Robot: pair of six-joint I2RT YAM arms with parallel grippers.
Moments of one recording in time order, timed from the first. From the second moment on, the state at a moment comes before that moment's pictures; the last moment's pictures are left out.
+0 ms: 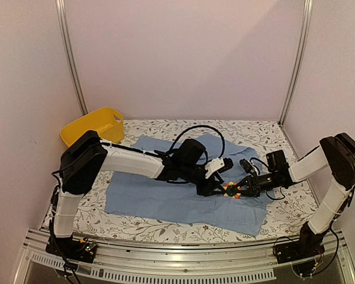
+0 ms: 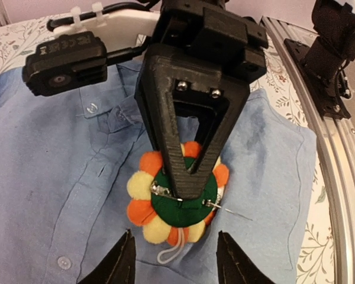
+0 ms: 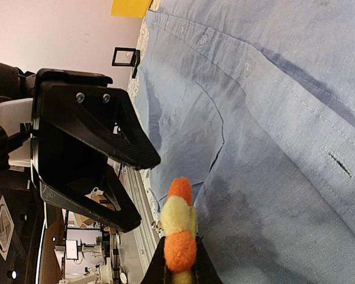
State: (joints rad) left arm -1.01 2.20 1.50 0.04 0.46 0.24; right arm 0.26 1.71 0.55 0.23 -1.16 0.41
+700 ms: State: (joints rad) left arm -0.96 2.29 1.52 0.13 0.66 0.10; right arm 0.27 1.71 0.52 0.24 -1.15 0.41
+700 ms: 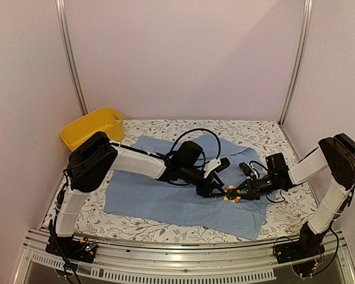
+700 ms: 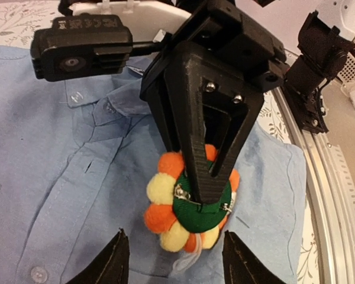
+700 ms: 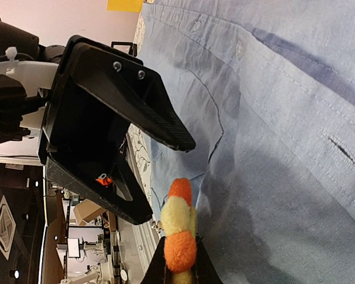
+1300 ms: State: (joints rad) left arm -1.04 2.25 1.50 -0.02 0.56 0.43; right arm 0.28 1.80 0.50 0.32 -1.12 0.43
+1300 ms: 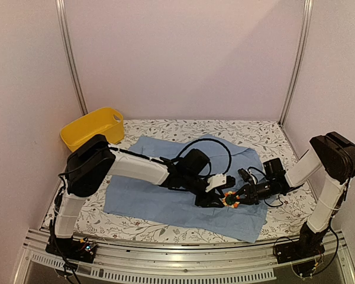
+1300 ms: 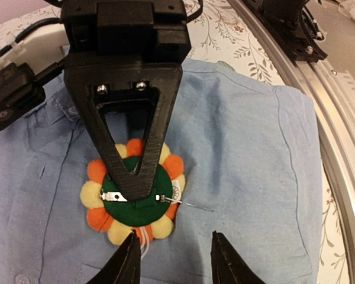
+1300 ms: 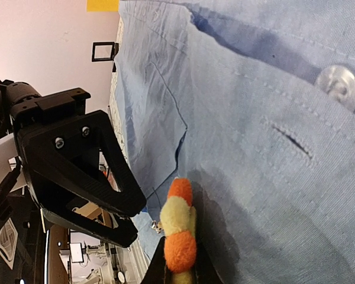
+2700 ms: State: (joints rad) left arm -1.08 2.24 1.47 0.01 0.40 0.42; right arm 0.32 1.82 0.48 0.40 -1.11 0.47
